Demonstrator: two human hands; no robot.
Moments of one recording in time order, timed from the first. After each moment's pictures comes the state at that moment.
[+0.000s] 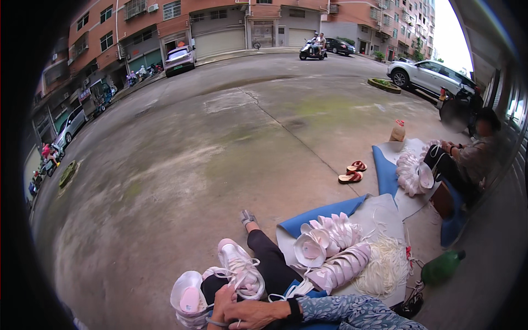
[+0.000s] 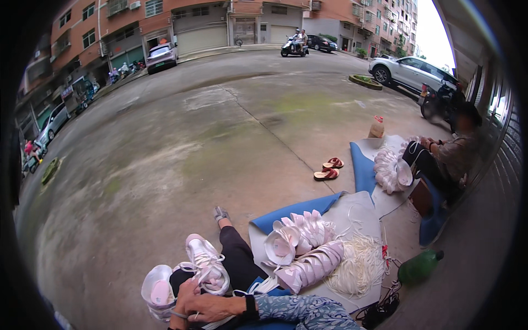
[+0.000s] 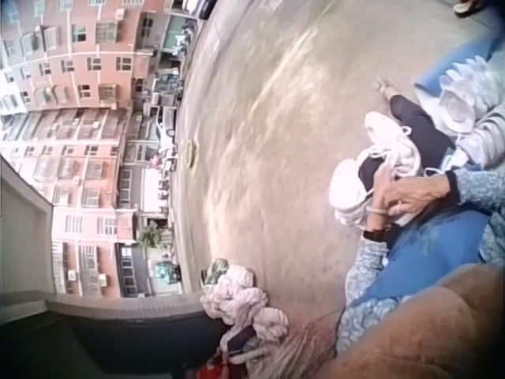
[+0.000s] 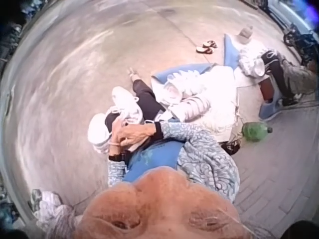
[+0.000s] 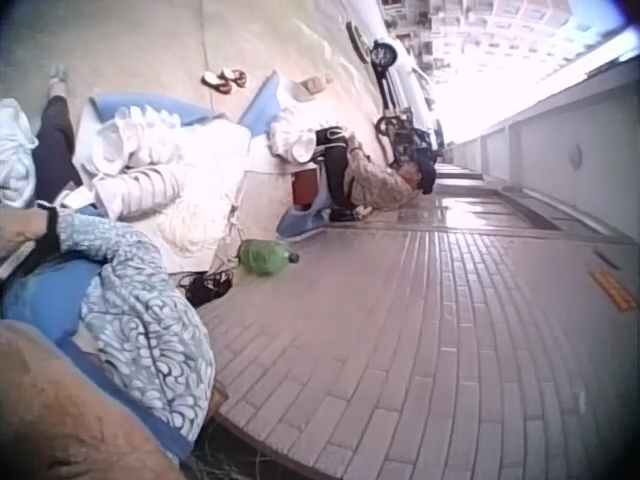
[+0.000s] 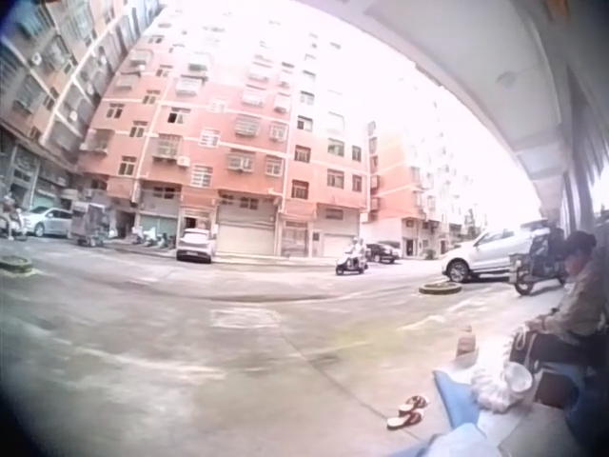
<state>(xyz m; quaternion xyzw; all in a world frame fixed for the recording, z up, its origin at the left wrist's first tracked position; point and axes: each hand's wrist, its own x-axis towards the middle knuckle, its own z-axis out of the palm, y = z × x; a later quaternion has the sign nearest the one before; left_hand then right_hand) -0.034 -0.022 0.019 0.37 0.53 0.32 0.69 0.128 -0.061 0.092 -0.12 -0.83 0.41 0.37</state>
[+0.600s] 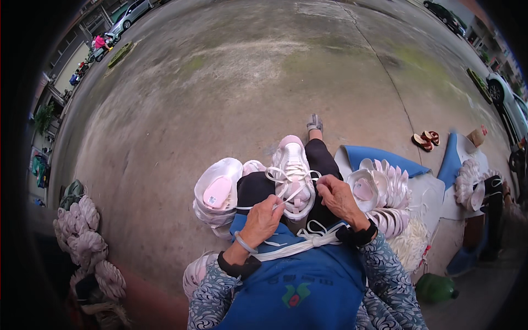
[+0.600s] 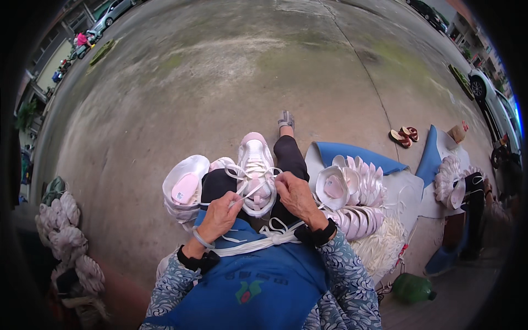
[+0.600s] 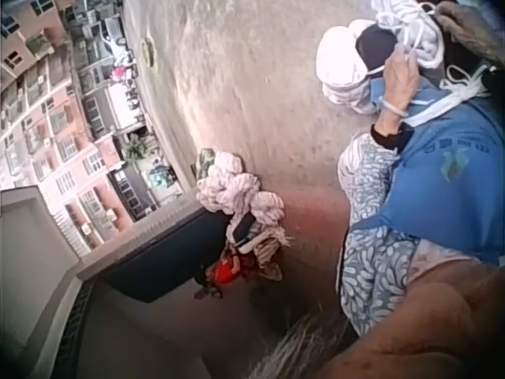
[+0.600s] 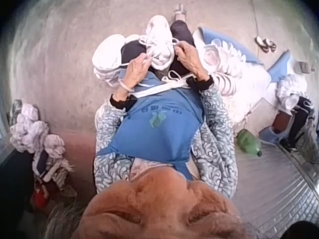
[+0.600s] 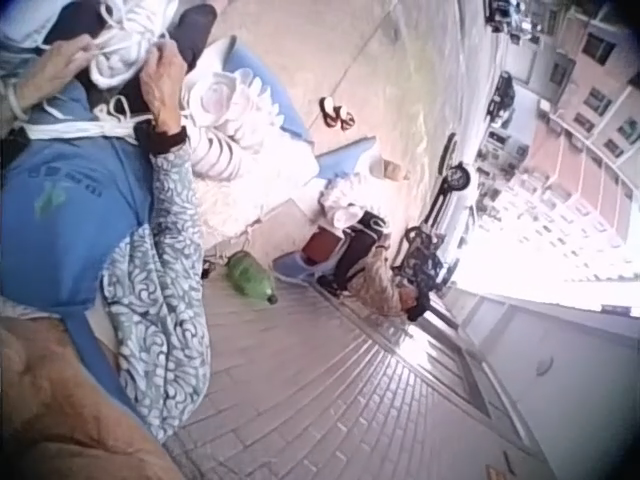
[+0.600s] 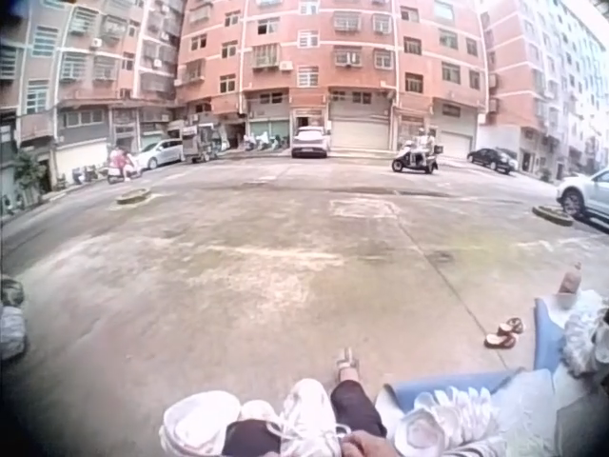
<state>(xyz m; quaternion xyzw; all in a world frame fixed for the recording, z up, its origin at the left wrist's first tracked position) -0.020 -0.047 0.056 0.66 0.60 0.30 0.34 0.208 0.018 0.069 -0.52 -0.65 0.48 0.28</state>
